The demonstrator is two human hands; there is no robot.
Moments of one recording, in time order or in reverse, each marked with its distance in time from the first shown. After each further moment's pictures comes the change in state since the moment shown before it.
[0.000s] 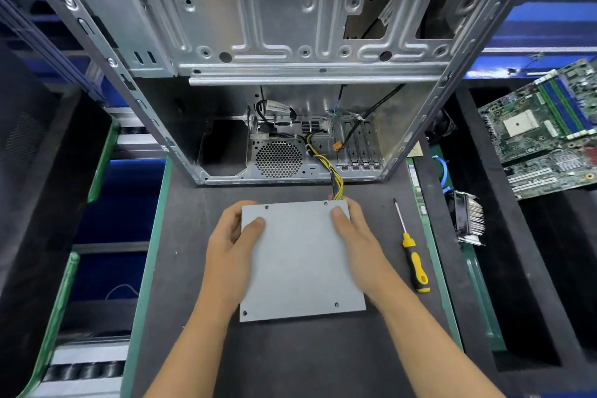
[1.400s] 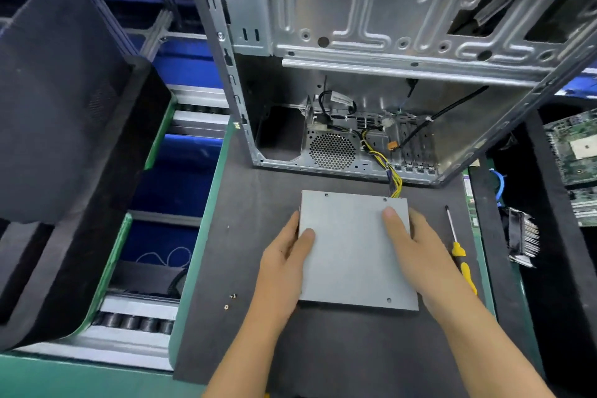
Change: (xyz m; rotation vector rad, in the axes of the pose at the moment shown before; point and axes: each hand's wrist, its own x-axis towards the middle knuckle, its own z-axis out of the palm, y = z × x) left_hand -0.042 0.000 -0.003 -0.044 -0.011 -0.201; right_hand -0.018 -0.015 0.006 -0.432 0.218 0.151
